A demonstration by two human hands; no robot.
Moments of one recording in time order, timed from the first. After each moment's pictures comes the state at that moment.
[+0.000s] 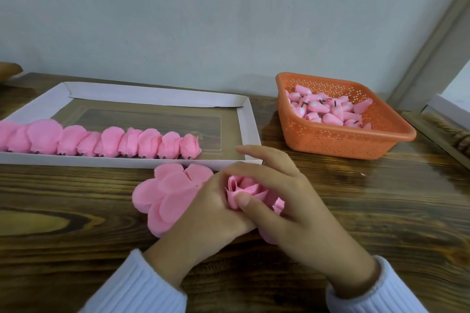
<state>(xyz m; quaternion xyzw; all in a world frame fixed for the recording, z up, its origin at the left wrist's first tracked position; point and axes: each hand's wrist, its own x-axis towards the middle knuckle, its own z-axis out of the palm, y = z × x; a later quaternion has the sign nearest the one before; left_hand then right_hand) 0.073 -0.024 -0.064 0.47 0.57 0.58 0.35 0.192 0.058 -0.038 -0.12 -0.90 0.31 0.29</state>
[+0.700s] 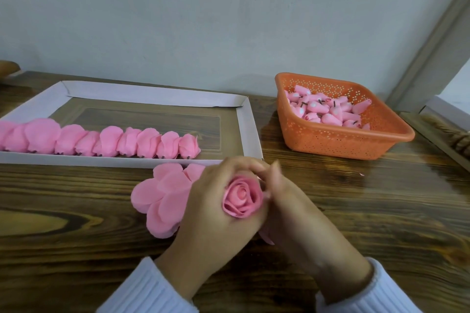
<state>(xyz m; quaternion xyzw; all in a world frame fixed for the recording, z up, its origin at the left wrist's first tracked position) 0.086 -0.020 -0.066 0.52 0.55 0.65 0.05 0.182 0.050 -0.048 -0.17 -0.61 0.75 0.18</state>
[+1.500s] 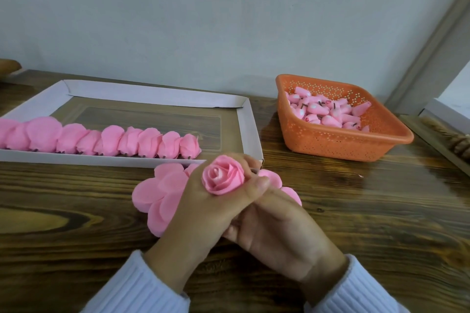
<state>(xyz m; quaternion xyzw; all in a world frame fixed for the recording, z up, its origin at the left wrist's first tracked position) 0.079 -0.021 -0.059 0.39 0.48 0.73 0.29 0.170 0.045 -0.059 -0.11 -0.45 0.88 0.14</state>
